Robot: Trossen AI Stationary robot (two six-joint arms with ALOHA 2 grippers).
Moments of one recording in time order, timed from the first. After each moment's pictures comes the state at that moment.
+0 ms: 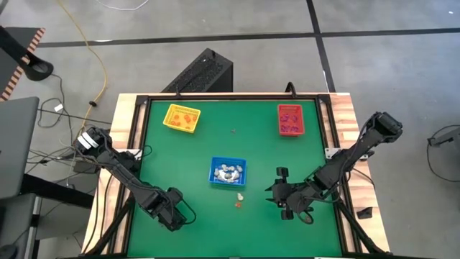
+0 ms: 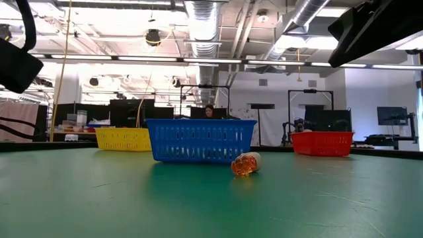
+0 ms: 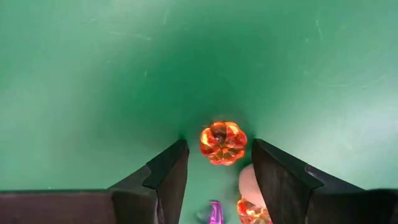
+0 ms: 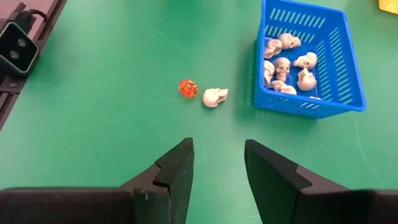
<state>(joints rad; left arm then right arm) -0.73 1.63 0.86 -0.58 0.05 -1.66 0.66 1.33 0.83 -0.31 0.50 0.39</state>
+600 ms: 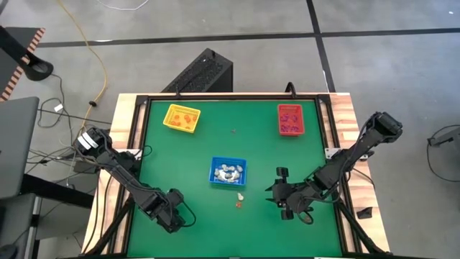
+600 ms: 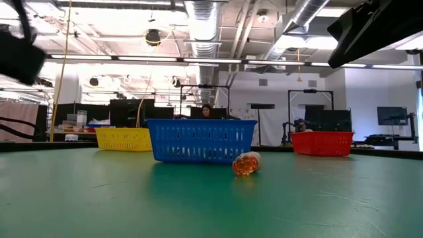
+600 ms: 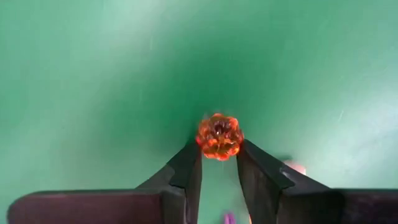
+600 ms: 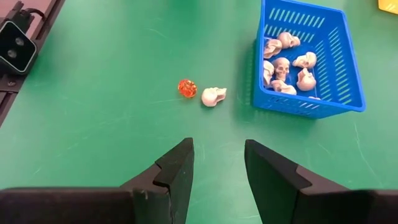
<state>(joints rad) -0.73 1.63 0.86 -0.59 -0.05 -1.52 0.66 1.33 0.83 -0.31 0.50 0.39</state>
